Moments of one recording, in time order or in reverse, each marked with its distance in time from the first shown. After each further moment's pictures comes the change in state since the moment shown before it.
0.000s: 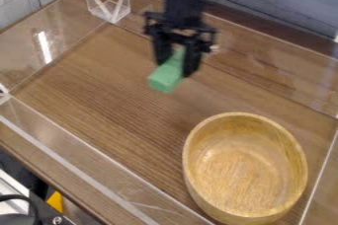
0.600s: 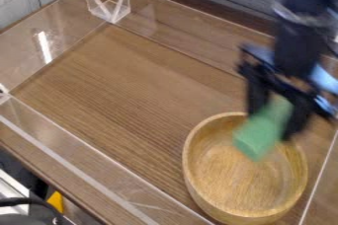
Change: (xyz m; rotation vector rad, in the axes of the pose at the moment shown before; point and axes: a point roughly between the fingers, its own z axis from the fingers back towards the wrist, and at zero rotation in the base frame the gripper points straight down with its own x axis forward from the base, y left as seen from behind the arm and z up) arm -0.047 -0.139 -0.007 0.031 0.030 -0.260
